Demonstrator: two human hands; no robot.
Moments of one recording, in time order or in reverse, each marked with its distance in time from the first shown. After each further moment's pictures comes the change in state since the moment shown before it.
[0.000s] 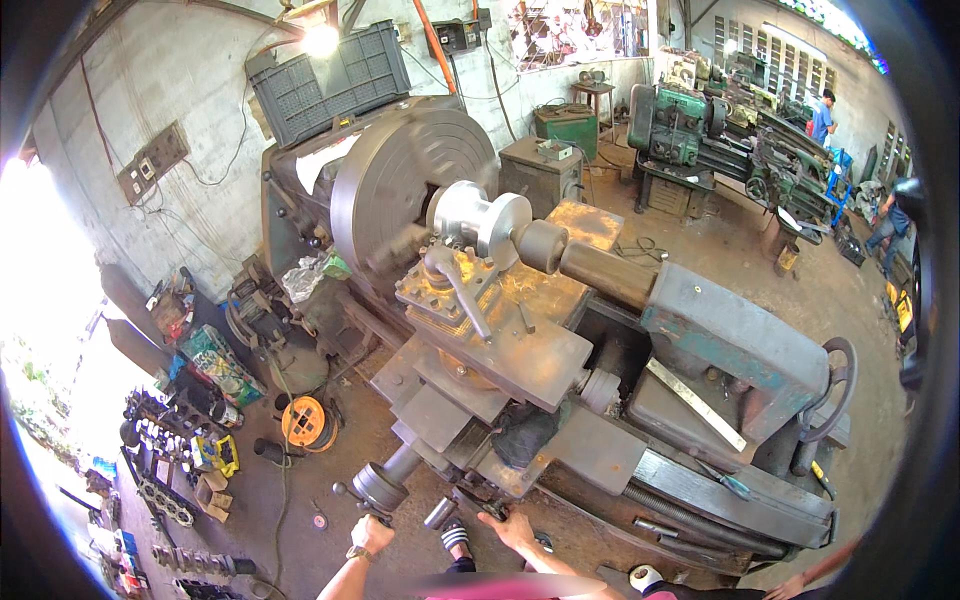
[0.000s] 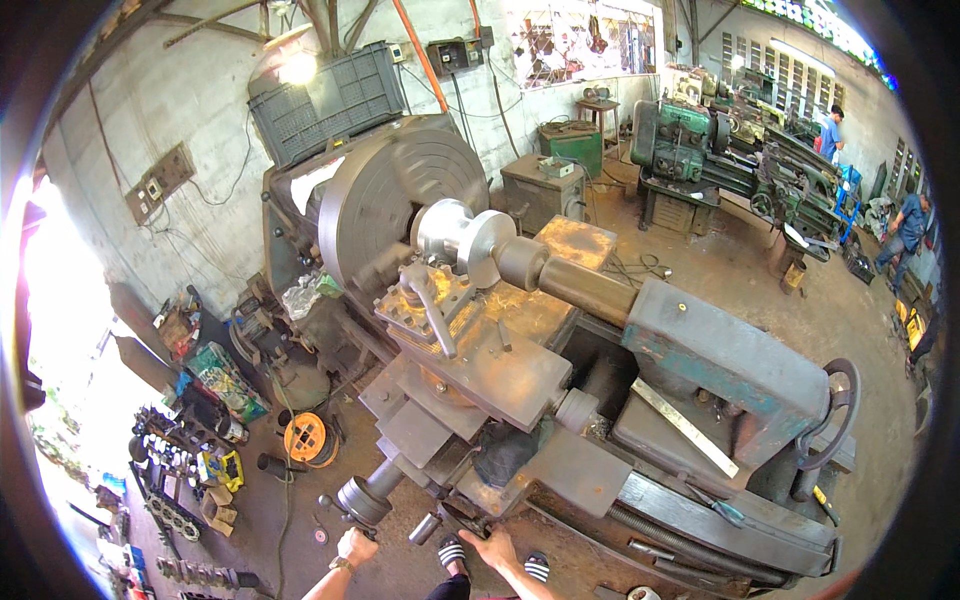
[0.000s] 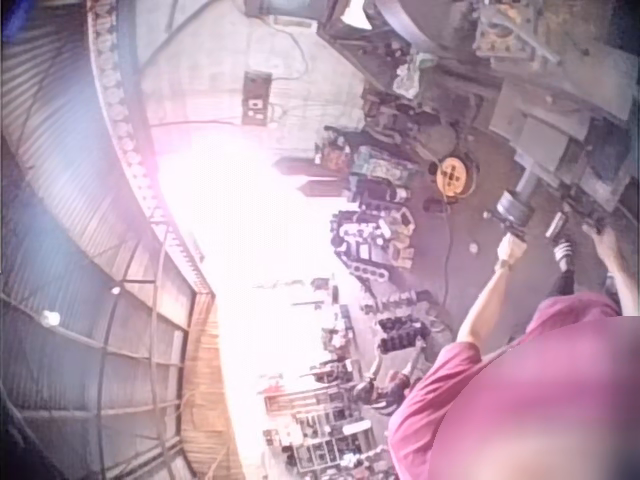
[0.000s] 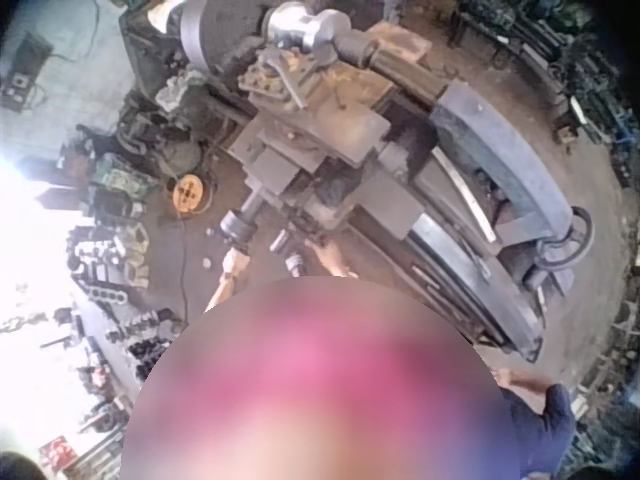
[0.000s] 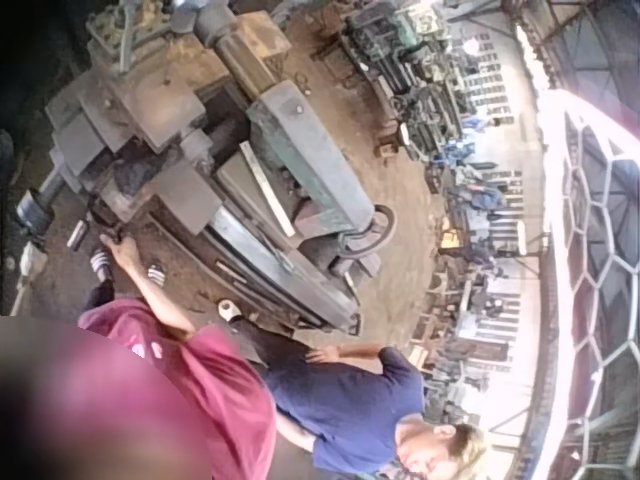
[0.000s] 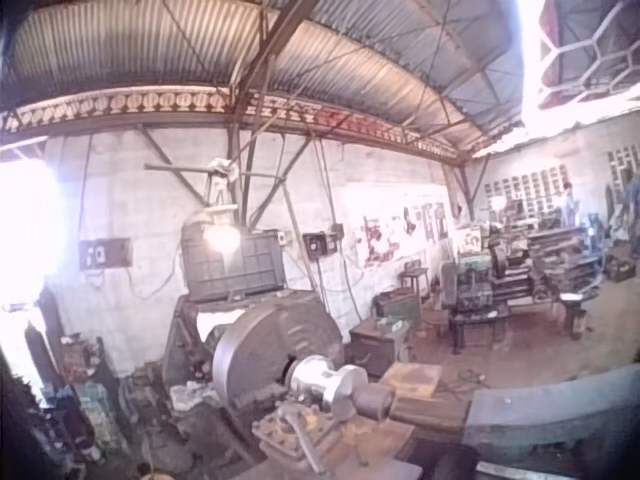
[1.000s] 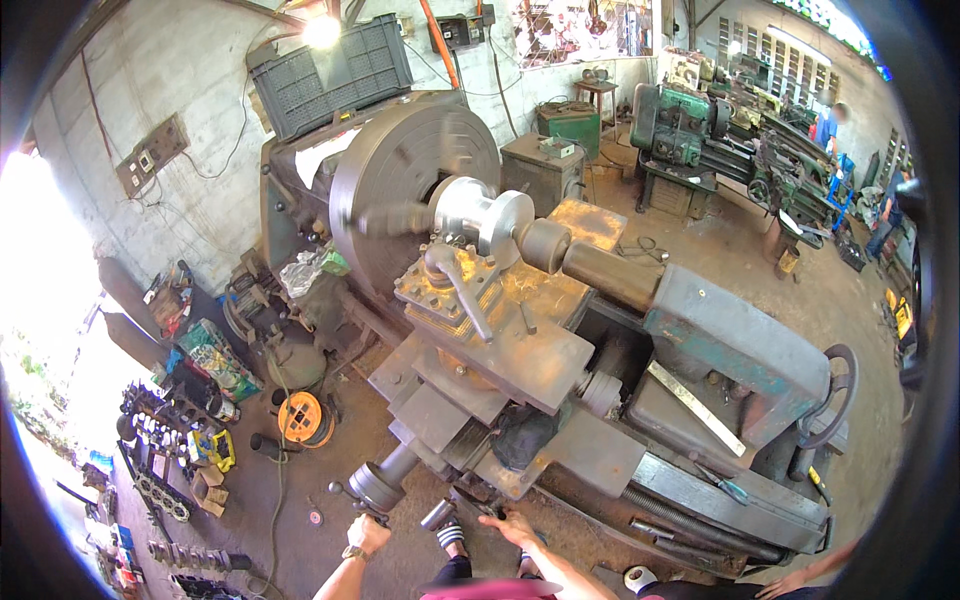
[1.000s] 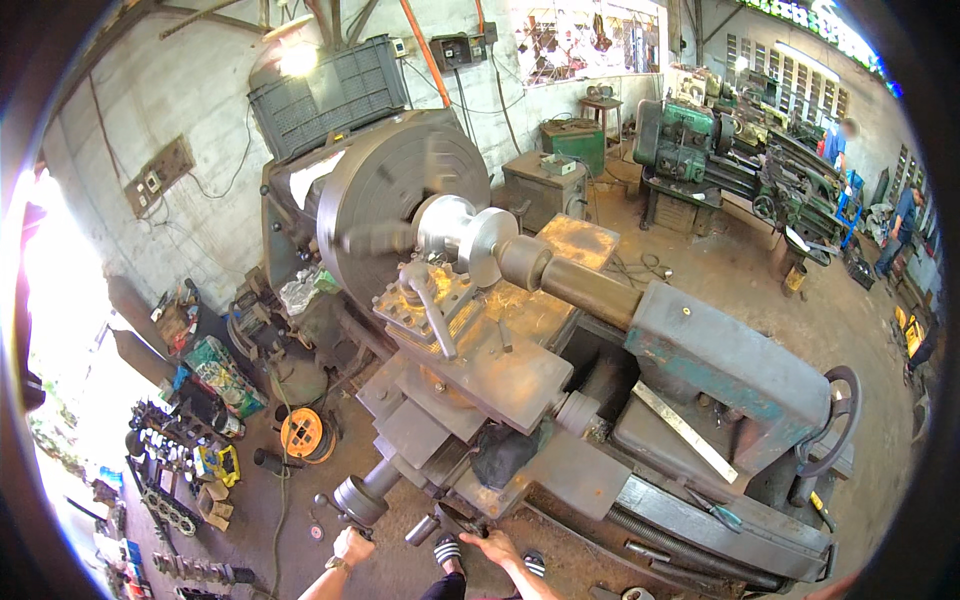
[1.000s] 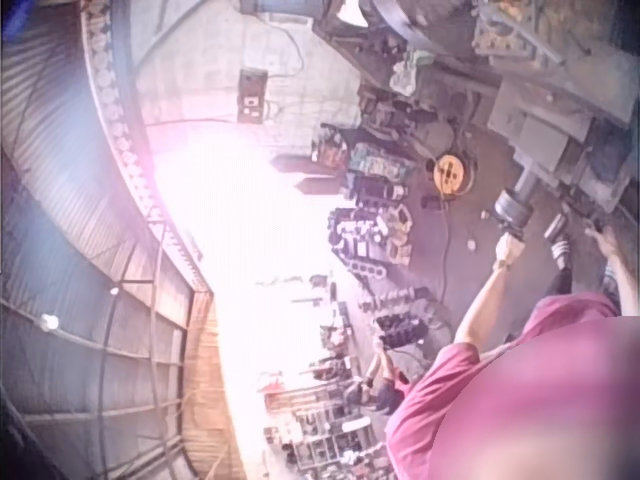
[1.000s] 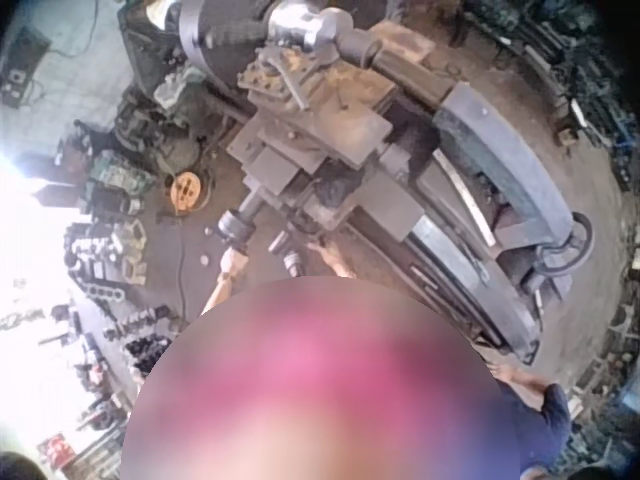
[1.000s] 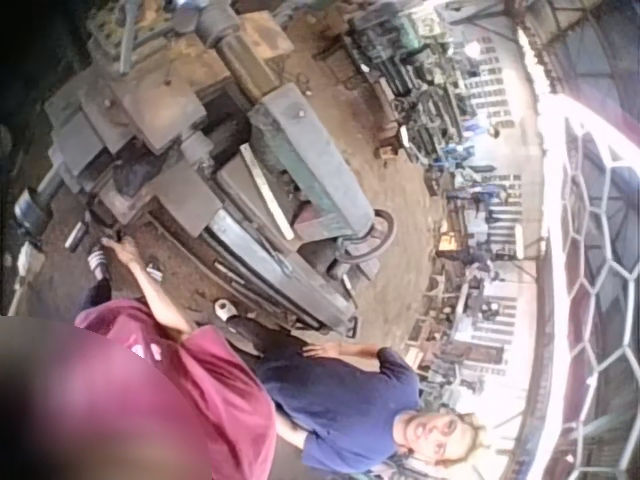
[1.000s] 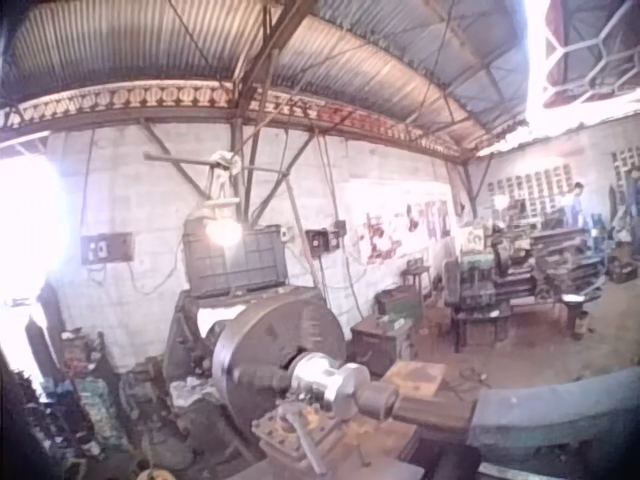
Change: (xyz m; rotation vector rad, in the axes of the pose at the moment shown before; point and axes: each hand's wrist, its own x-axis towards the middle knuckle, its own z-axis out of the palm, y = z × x) left_hand -0.003 0.003 -0.005 -0.003 0.008 0.023; right_hand 0.017 0.012 -0.013 0.011 -0.253 0.029
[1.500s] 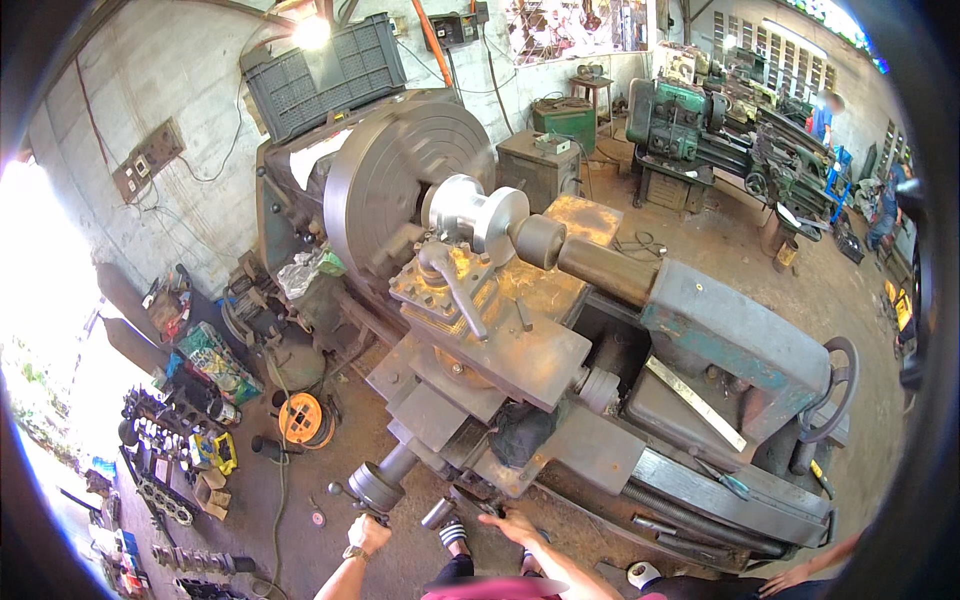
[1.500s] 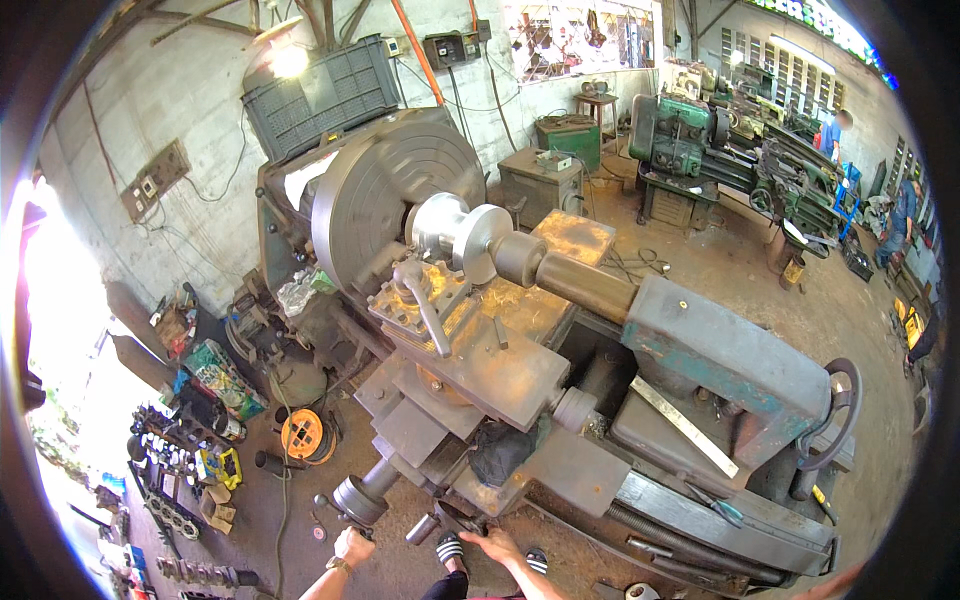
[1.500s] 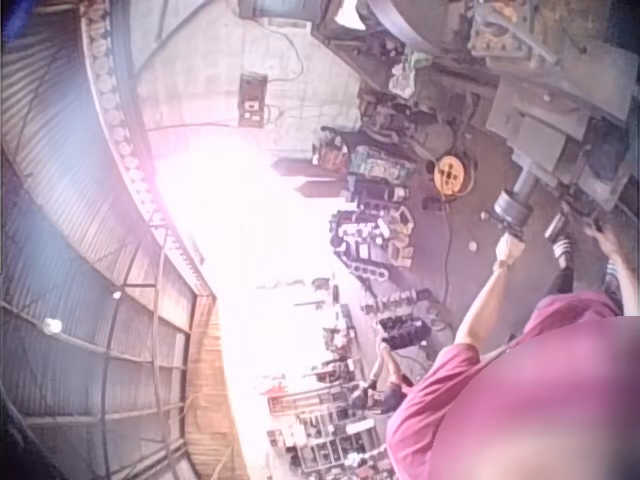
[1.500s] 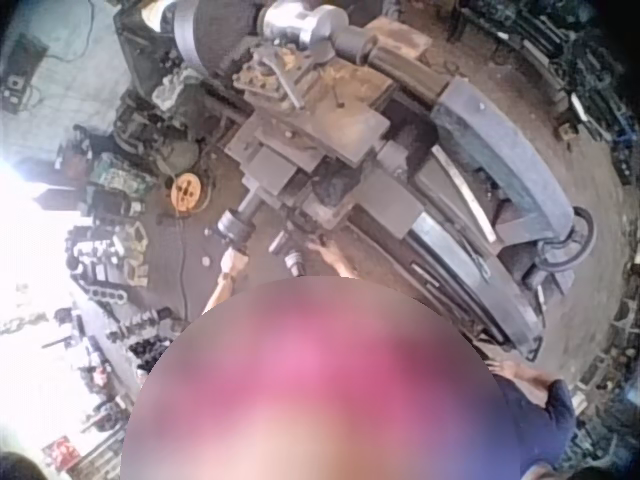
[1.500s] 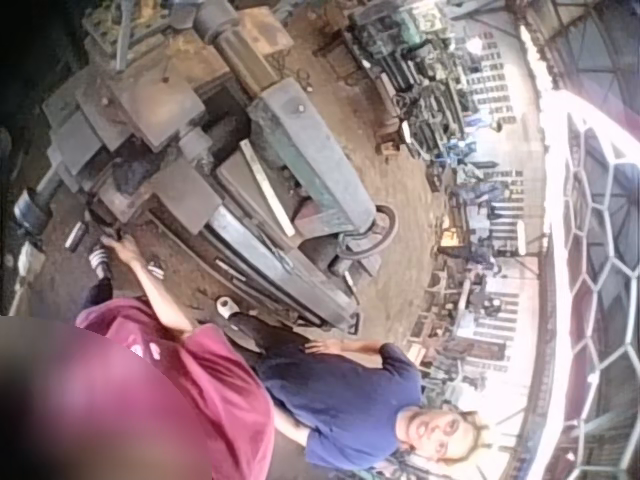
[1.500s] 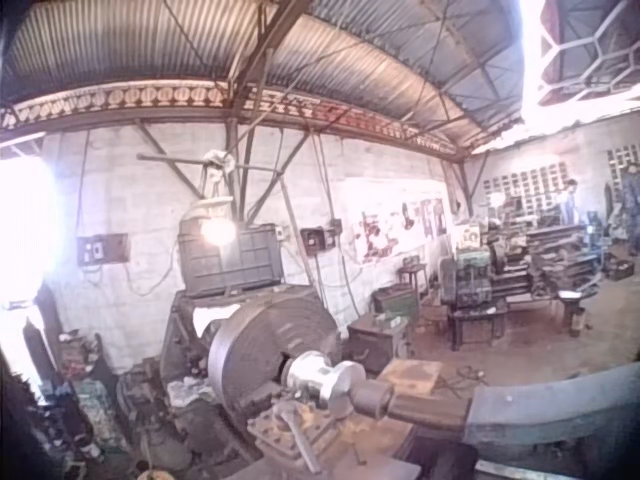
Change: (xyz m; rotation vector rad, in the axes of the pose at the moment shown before) left_hand 0.004 0.000 0.002 0.021 -0.062 -0.055; right_hand -0.026 -0.031 -0.009 -0.024 0.009 -0.057
